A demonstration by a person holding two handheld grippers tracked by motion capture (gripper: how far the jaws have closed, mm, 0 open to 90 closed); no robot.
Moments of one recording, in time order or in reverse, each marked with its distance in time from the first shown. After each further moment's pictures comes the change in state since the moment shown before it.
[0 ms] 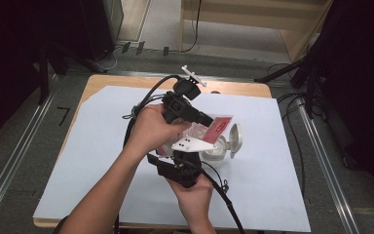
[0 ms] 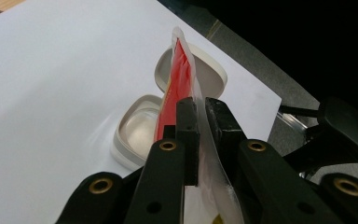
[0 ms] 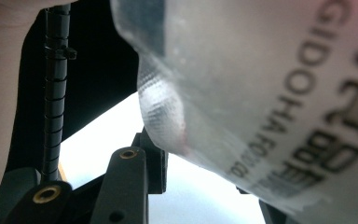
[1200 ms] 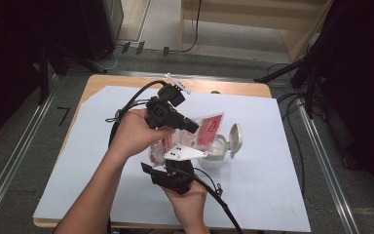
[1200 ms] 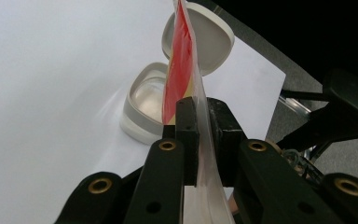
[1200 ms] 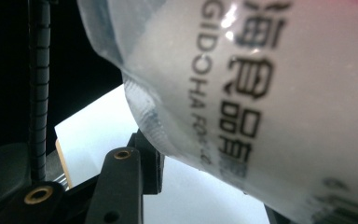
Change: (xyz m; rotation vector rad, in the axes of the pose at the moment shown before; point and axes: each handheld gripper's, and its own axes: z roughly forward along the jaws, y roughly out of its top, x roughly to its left) left arm 0.010 -0.028 -0.016 0.028 0.000 0.038; right arm 0.003 -0.024 0.018 0.039 0.031 -0.036
